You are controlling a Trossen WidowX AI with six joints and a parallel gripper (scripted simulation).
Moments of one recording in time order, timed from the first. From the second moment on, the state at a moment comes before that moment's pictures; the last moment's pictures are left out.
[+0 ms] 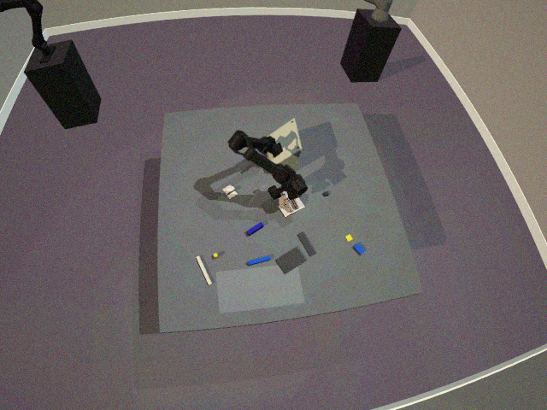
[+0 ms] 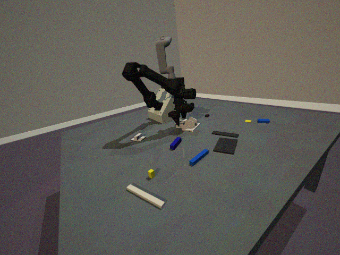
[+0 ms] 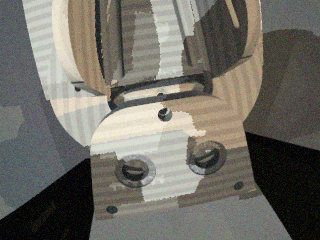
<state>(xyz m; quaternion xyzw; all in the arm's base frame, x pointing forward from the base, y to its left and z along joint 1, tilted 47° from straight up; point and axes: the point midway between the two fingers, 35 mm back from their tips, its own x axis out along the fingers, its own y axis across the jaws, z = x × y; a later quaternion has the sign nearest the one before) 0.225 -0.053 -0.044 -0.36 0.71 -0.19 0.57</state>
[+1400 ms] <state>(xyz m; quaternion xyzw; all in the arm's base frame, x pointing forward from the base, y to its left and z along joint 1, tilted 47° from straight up) 0.224 -0.059 -0.049 -0.36 0.71 -0.19 0.58</state>
